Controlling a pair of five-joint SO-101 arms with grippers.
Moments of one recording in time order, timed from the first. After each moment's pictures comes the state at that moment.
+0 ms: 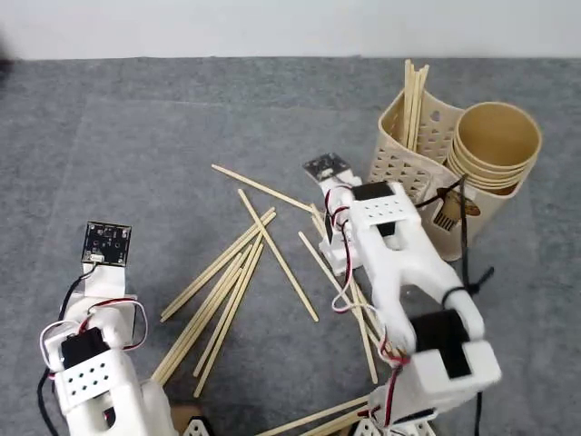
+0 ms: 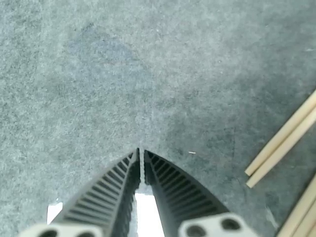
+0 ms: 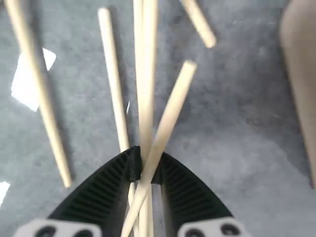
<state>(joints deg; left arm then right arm) -29.7 -62.4 82.3 51.8 -21.1 -15.0 2.7 22.4 69.4 14.6</state>
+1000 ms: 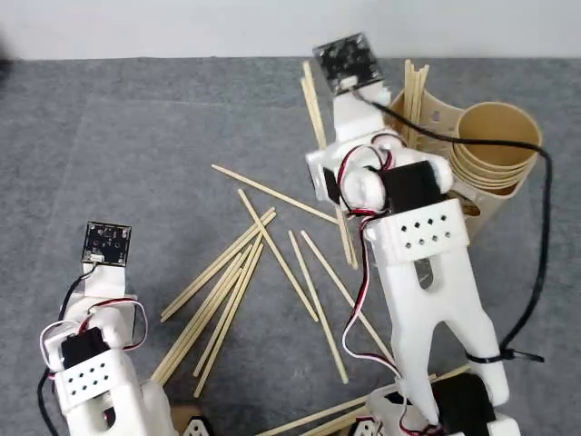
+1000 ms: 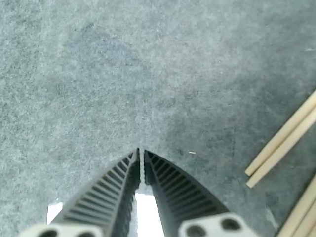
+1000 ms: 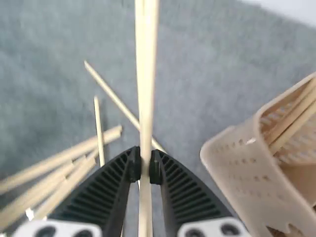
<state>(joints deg) -29.7 -62.4 82.3 51.8 -21.1 -19.4 -15.5 -4.0 74.2 2.6</state>
